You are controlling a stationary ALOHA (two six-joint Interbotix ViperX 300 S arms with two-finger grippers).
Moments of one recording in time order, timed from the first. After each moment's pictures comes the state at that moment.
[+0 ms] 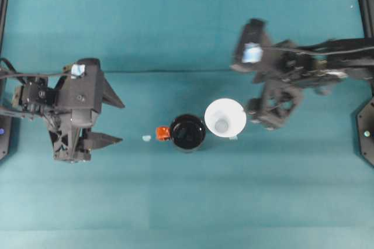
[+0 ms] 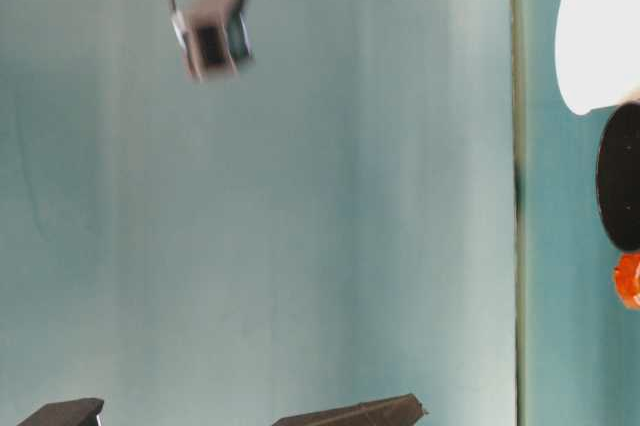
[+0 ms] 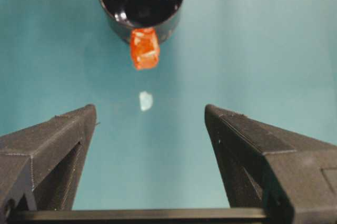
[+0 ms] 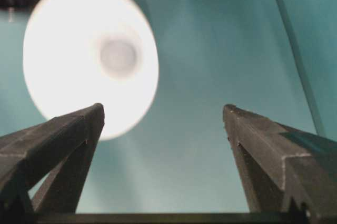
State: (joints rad) left arm -0.04 -0.42 0.74 0.02 0.49 -0.04; right arm -0.17 -0.14 0.60 0.03 0.69 0.18
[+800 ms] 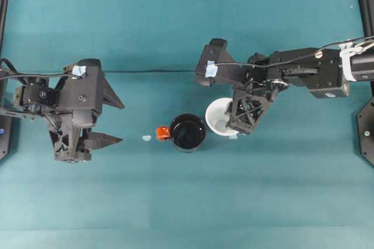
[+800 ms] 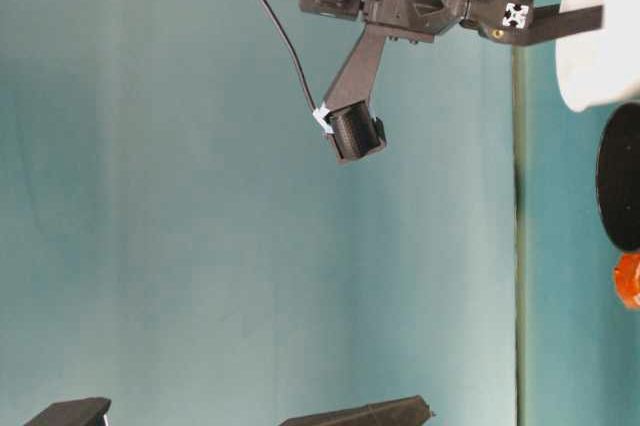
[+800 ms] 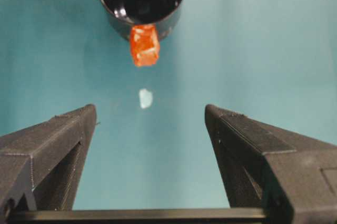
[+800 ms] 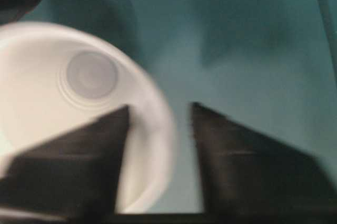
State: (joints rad) left arm -0.04 -0.42 0.74 0.02 0.49 -0.04; right arm -0.16 0.08 0.56 0.03 0.69 0.18
